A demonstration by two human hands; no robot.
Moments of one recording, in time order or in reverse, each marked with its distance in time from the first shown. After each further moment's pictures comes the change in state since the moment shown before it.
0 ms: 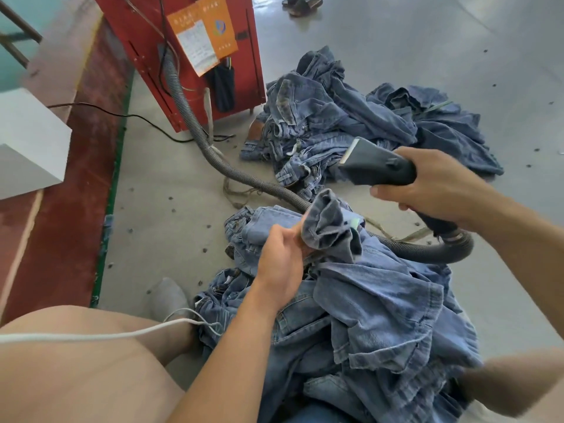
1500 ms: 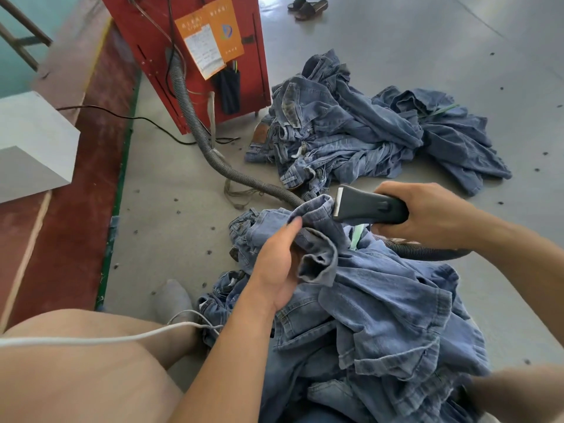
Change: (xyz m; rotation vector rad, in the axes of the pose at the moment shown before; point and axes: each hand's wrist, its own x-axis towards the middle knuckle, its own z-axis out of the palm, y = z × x) left_hand -0.003 0.014 -0.006 -0.098 0.147 -0.144; right_hand -0.003 0.024 0.023 -0.203 -0.182 -0.205
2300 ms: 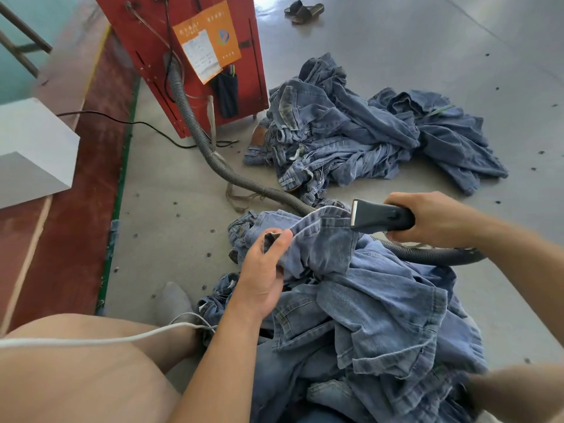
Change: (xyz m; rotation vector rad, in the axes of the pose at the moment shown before) left_hand -0.006 -0.009 -0.027 -0.030 0.013 0.162; right_hand 0.001 0.036 0.007 -0.090 -0.102 0.108
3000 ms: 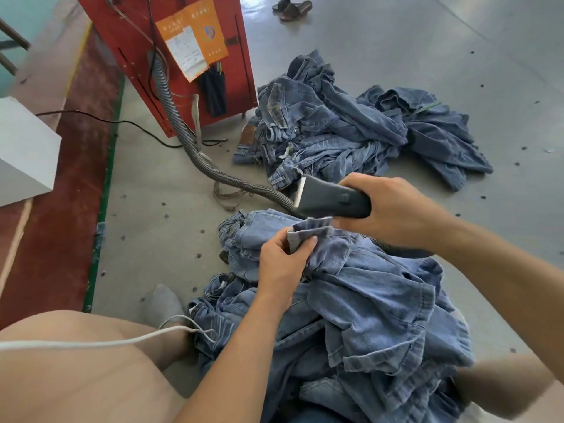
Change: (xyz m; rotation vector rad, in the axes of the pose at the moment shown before) left_hand 0.019 -0.036 0.032 0.436 0.170 0.167; right_hand -0.004 -0.063 -0.005 0.135 0.215 -0.157
